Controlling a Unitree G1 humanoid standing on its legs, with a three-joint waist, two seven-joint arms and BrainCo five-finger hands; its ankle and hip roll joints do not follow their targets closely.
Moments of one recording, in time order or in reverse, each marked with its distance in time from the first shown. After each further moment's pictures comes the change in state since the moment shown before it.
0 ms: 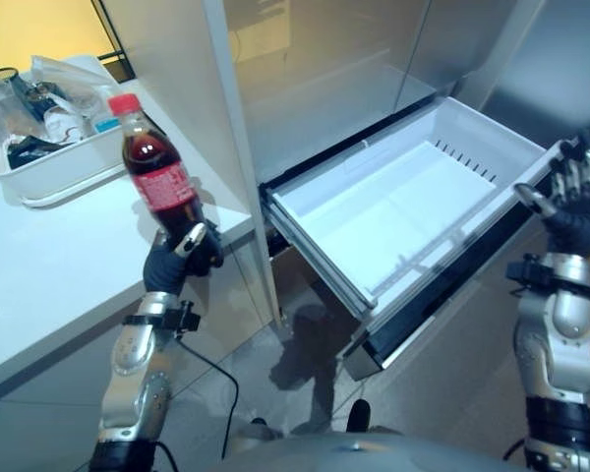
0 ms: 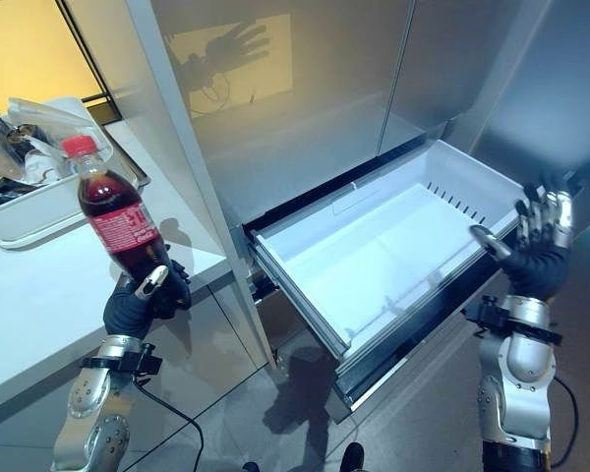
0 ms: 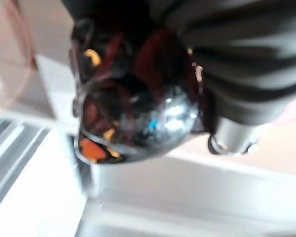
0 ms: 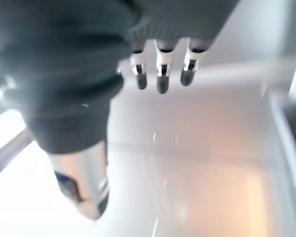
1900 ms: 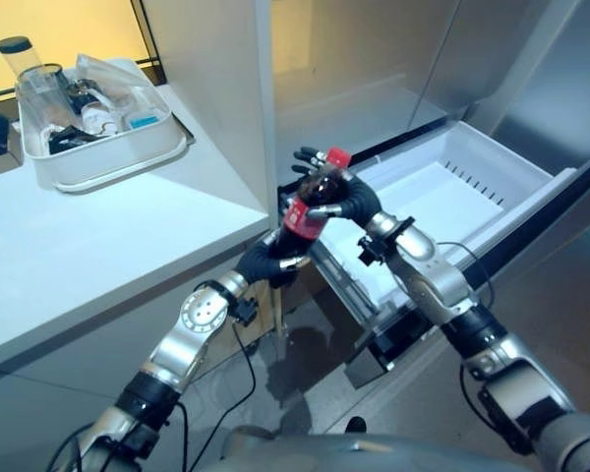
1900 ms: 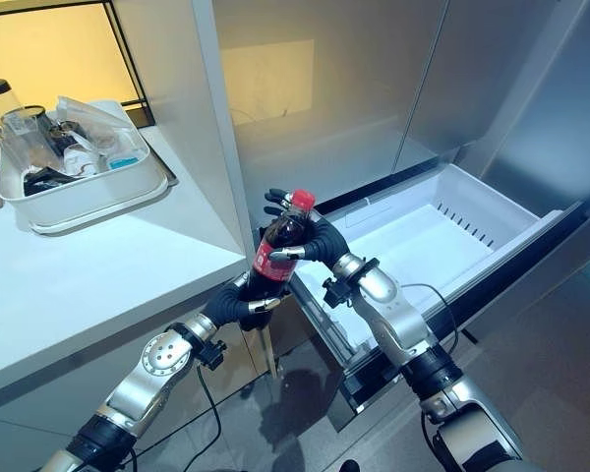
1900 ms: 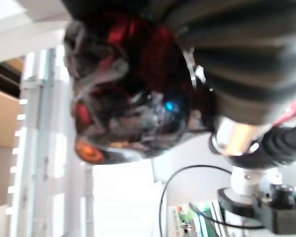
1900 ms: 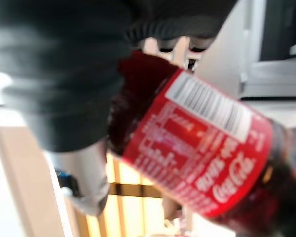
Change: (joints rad) left arm -0.284 0.145 -0.361 0.166 0.332 0.001 -0.012; right arm -0.407 0.012 0.655 0.306 0.240 0.186 0.312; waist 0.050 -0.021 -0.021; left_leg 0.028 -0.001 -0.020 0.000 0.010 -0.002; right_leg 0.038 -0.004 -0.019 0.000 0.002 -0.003
